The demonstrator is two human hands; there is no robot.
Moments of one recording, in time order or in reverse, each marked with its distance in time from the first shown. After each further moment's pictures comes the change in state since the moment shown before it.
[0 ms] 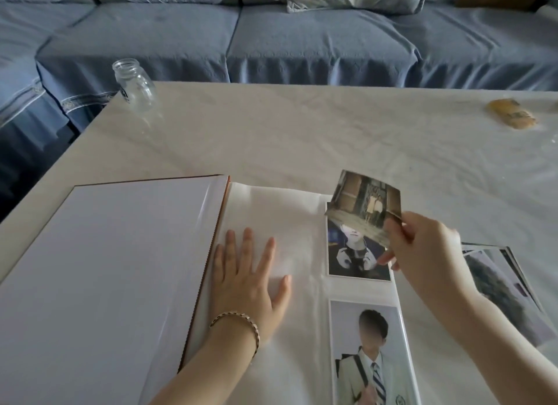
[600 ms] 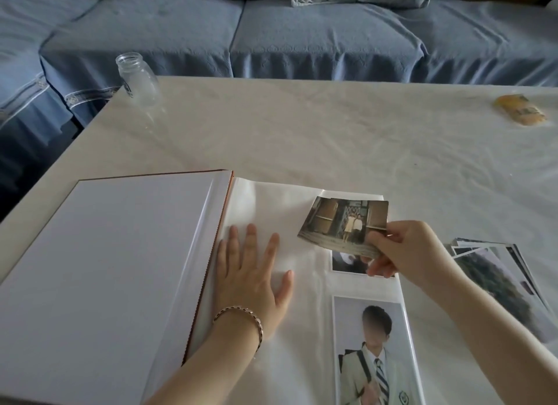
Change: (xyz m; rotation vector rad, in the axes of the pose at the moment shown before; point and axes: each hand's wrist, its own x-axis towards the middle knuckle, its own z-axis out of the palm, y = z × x) left_hand 0.001 0.000 0.001 0.033 0.034 -0.004; right_hand 0.011 0.002 0.013 0.267 -0.363 0.274
